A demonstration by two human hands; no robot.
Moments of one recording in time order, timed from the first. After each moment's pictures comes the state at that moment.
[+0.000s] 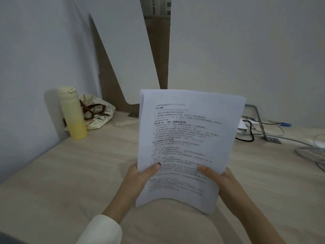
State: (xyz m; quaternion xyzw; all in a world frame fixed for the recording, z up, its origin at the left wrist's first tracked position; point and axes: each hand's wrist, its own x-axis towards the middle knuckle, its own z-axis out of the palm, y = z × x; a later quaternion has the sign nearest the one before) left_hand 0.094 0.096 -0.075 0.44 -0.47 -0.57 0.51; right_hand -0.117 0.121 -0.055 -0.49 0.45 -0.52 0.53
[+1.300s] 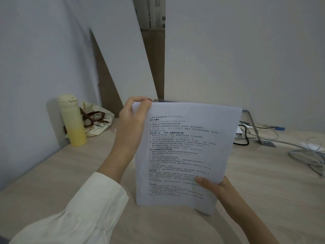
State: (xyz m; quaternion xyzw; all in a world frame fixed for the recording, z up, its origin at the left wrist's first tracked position) left_hand 0.080 0.082 0.053 0.43 -0.55 -0.32 0.64; right_hand -0.133 0.127 -0.068 -0.50 0.50 -0.48 0.52
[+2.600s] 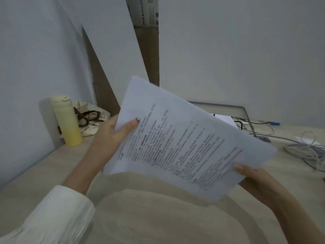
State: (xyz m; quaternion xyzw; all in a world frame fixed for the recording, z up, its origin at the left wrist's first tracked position) left_hand 0.120 0.087 0.027 0.42 -0.65 -0.33 0.54; right_hand -0.202 0.133 -0.036 -0.50 0.39 -0.54 0.55
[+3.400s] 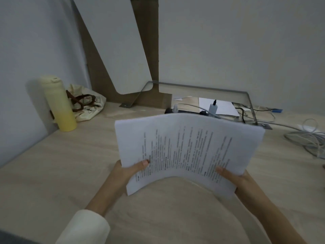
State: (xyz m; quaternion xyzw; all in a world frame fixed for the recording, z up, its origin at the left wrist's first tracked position) left_hand 0.106 0.086 -0.104 0.41 -0.49 -0.58 0.51; right_hand -0.185 0.132 -0.100 -0.47 0.48 -0.55 0.49
